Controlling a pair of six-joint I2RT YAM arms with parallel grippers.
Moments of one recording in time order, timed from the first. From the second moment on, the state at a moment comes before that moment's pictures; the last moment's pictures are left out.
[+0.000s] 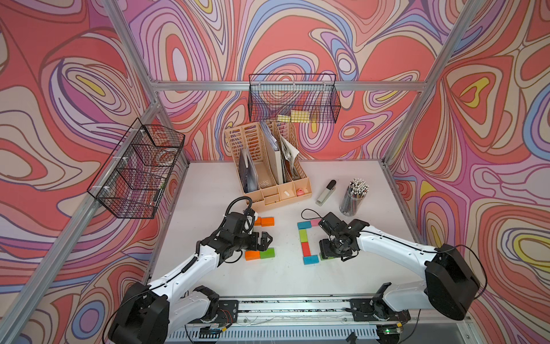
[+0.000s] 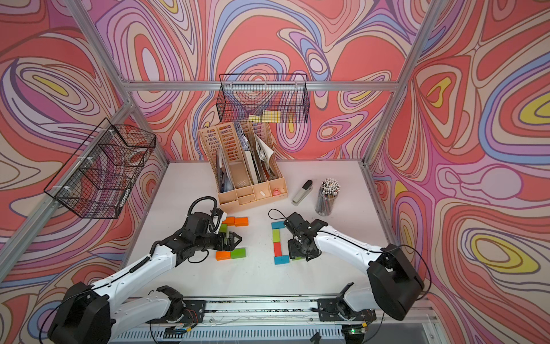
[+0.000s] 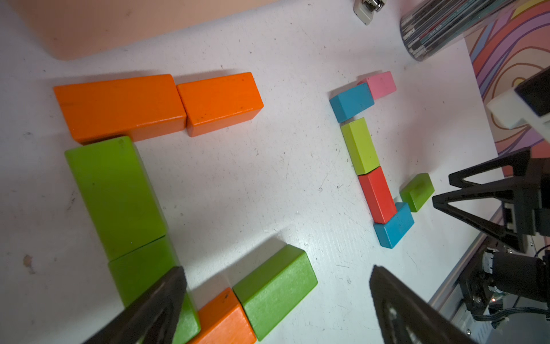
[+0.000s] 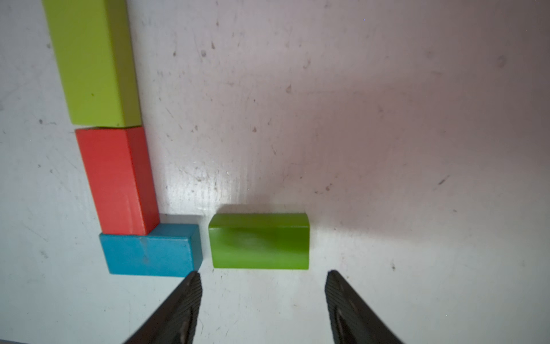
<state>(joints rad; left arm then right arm) -0.45 1.10 0.54 -0.29 0.31 -0.40 0.66 1.36 0.82 -0.85 0.05 0.58</state>
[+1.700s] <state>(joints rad) -0.45 1.10 0.54 -0.29 0.32 -0.40 0.46 1.52 0.85 -0.93 0.10 0.60</state>
